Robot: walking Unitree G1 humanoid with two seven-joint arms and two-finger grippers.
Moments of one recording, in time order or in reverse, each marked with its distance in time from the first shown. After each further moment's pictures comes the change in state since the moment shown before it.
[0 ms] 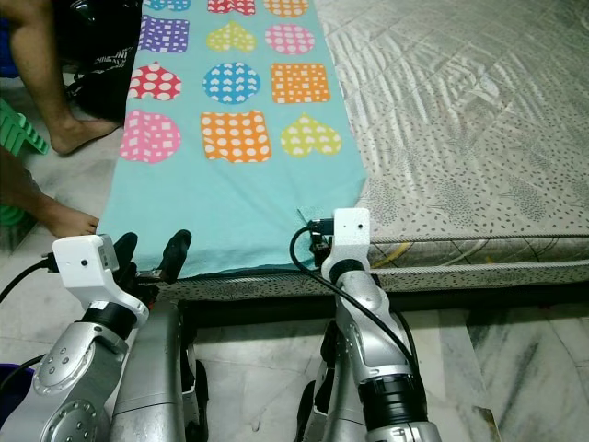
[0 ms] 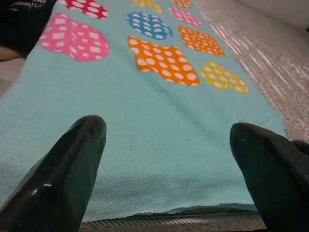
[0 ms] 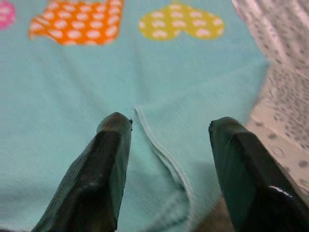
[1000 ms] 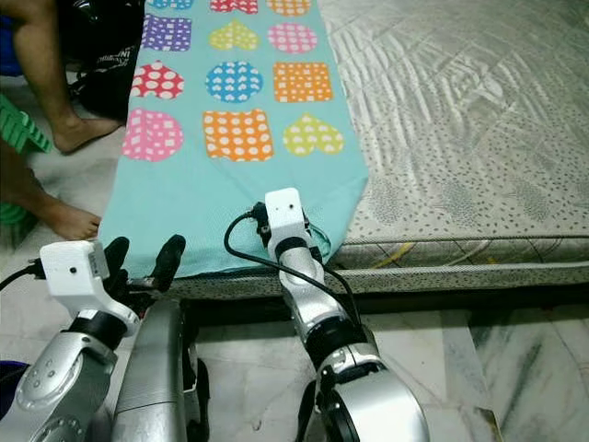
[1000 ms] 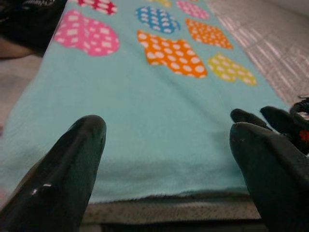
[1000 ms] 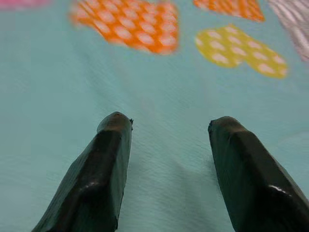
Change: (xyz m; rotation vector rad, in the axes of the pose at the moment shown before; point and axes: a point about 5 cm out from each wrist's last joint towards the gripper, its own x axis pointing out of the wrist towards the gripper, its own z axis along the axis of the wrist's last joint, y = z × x) left arm -0.020 0.002 0.004 0.027 0.031 0.027; right arm 0.049 0.050 -0.006 -0.256 0.000 -0.005
